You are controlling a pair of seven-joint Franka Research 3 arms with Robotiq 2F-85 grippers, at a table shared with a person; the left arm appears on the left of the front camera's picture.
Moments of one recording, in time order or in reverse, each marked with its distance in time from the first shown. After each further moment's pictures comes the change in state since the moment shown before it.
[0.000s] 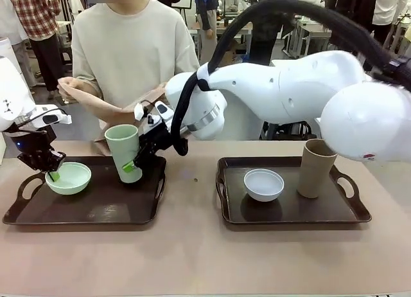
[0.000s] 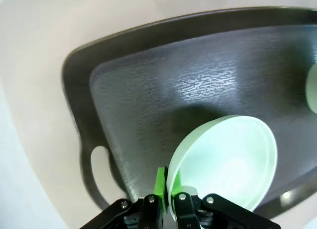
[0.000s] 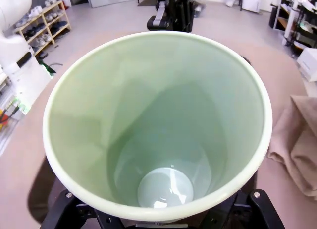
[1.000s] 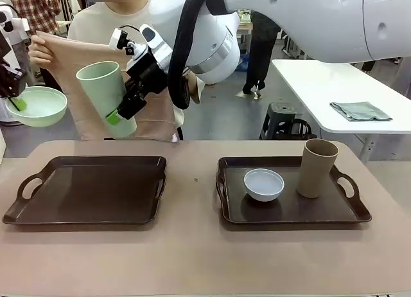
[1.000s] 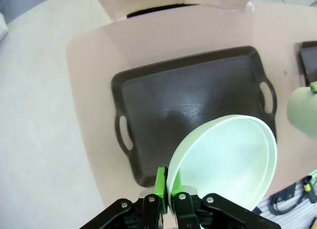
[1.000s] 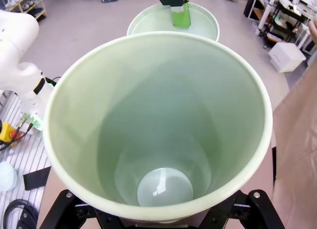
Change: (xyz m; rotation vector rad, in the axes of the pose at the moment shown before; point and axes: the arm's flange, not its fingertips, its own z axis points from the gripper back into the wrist) left arm -0.044 -0.035 0.235 0.017 -0.195 0.024; right arm 0.171 0.102 0.090 -0.158 0.136 0.042
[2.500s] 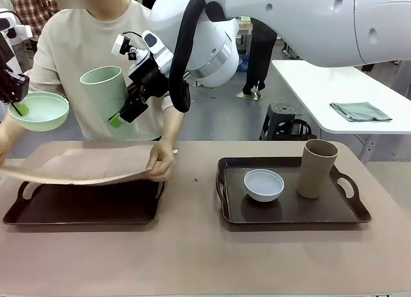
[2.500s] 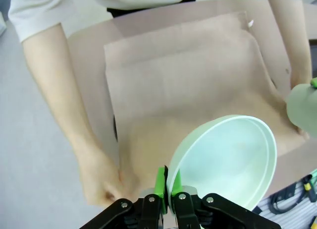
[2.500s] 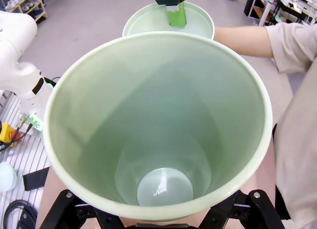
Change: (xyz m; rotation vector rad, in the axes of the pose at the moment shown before) left arm 0.001 0.001 -0.008 -0.003 0.016 0.002; right arm -0.006 -0.005 -0.004 0.005 -0.002 -0.012
